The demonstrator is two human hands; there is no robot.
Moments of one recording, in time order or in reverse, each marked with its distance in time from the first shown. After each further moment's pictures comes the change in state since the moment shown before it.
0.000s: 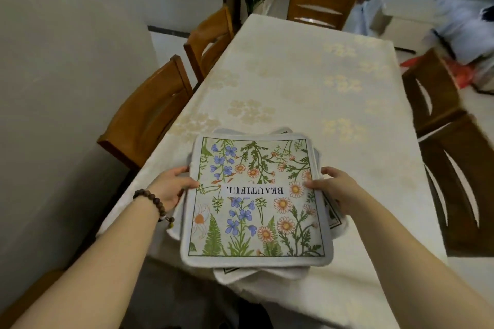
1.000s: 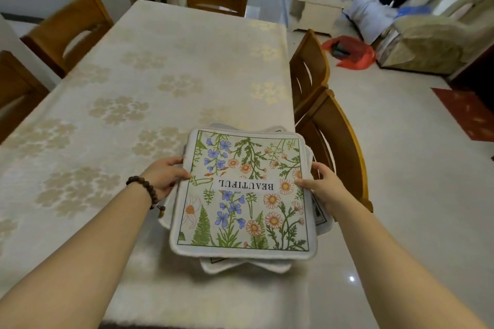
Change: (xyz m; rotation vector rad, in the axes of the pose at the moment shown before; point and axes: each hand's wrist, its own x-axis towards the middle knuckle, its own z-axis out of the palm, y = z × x) left_hand 0.041 -0.014 0.340 0.167 -0.171 -0.031; right_hand -0.011 0.107 -0.307 0.138 0.225 -0.024
